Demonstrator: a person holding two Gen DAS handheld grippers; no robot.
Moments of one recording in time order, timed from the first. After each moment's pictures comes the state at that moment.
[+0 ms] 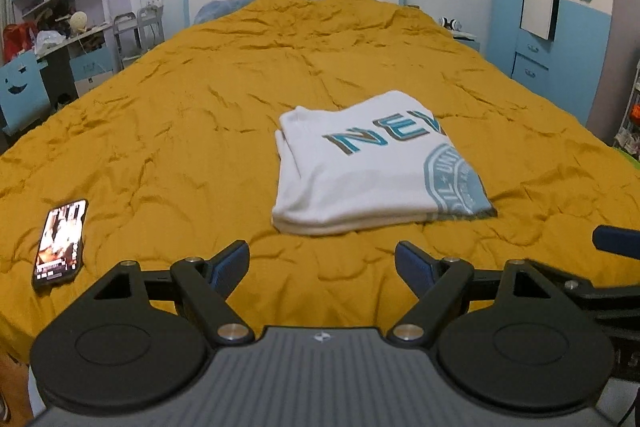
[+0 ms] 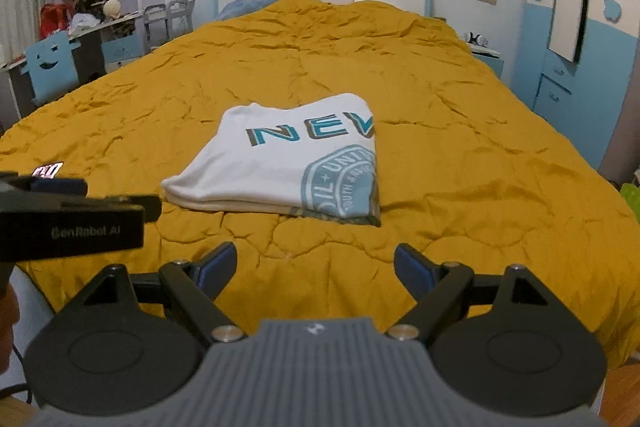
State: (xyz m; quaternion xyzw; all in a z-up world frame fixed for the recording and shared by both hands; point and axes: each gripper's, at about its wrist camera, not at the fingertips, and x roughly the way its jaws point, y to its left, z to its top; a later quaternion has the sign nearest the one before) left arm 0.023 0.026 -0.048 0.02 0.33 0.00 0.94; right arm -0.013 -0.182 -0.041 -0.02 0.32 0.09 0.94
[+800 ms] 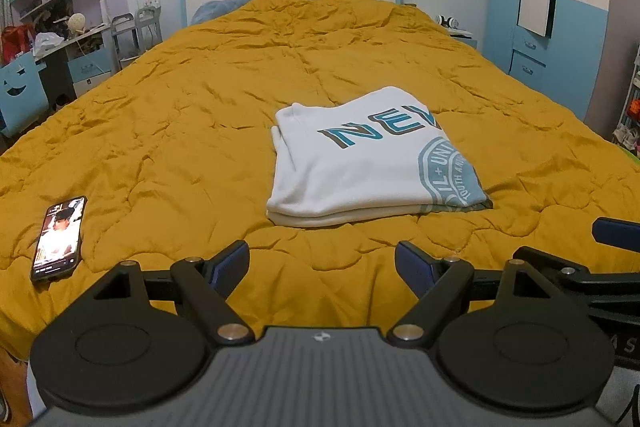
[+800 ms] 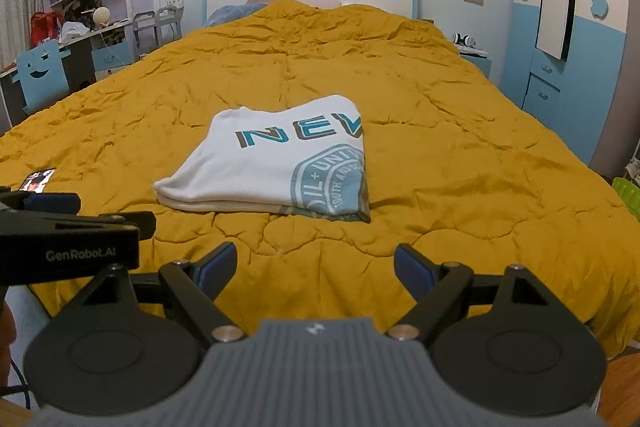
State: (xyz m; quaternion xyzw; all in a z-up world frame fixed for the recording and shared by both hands) left arm 0.019 0.020 -0.056 0.02 0.33 0.00 0.94; right arm -0.012 -0.184 -0.045 -0.02 0.32 0.08 0.94
